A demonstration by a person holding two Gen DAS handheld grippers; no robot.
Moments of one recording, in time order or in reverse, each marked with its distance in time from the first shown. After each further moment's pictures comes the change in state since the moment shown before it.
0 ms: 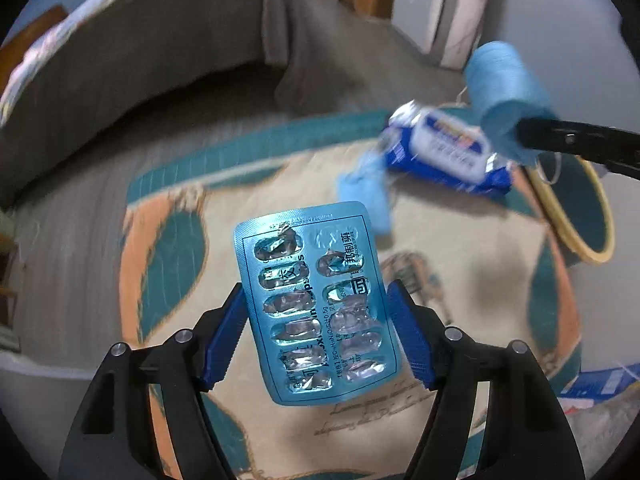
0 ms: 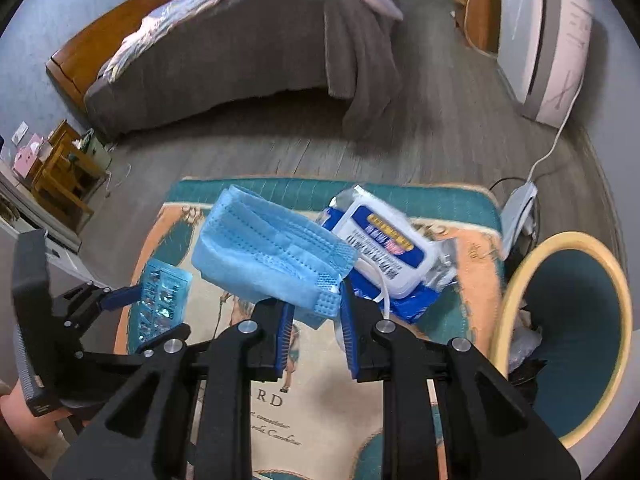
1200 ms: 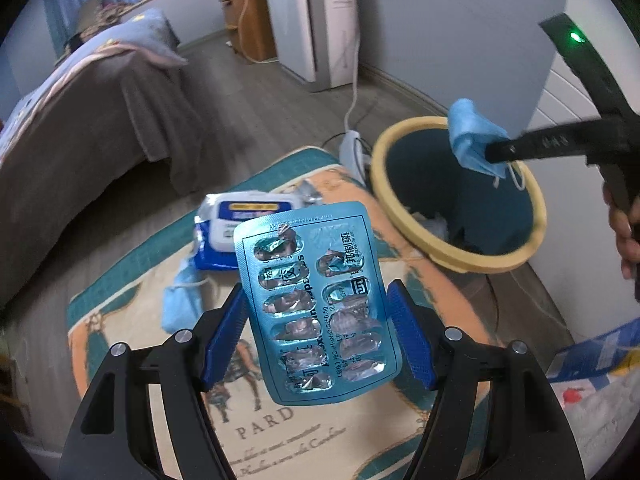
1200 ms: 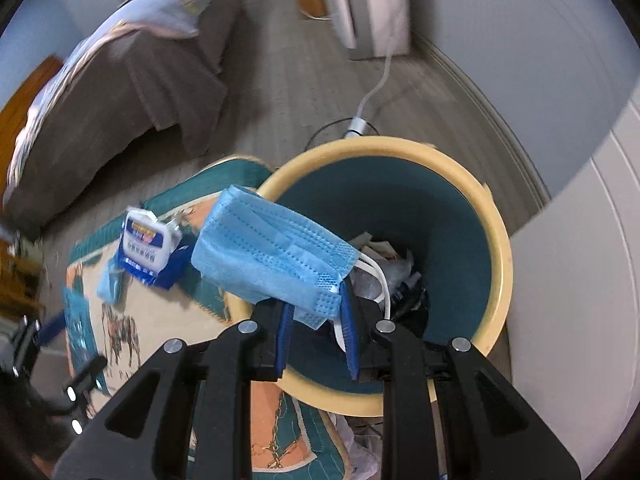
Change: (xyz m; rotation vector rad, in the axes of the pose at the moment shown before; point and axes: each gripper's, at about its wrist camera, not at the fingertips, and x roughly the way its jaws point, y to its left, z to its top) left arm -0.006 -0.171 0.034 0.314 -0.124 -0.108; right arm -0.065 -0.210 -0.080 0.424 -0.002 -0.218
